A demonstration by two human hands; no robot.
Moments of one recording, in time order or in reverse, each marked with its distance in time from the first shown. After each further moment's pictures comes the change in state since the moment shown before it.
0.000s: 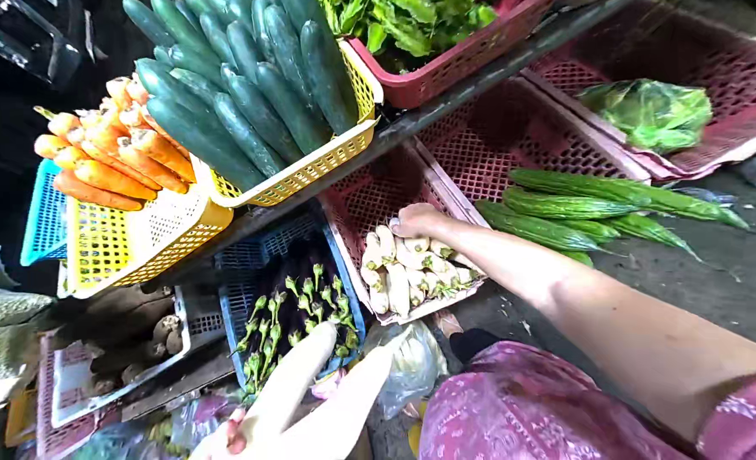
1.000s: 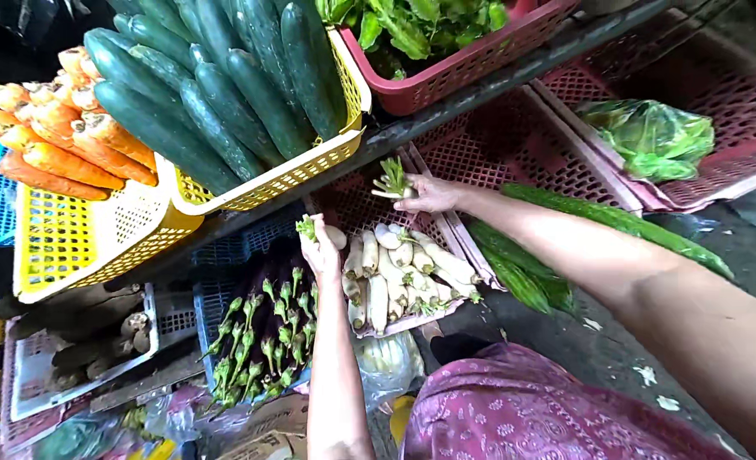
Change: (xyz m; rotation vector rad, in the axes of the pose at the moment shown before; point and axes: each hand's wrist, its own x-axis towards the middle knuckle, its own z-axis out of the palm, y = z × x) left_hand 0.099 -0.262 0.159 0.393 0.055 -0.190; right_hand 0.002 0.085 -0.058 0.633 0.194 -0.756
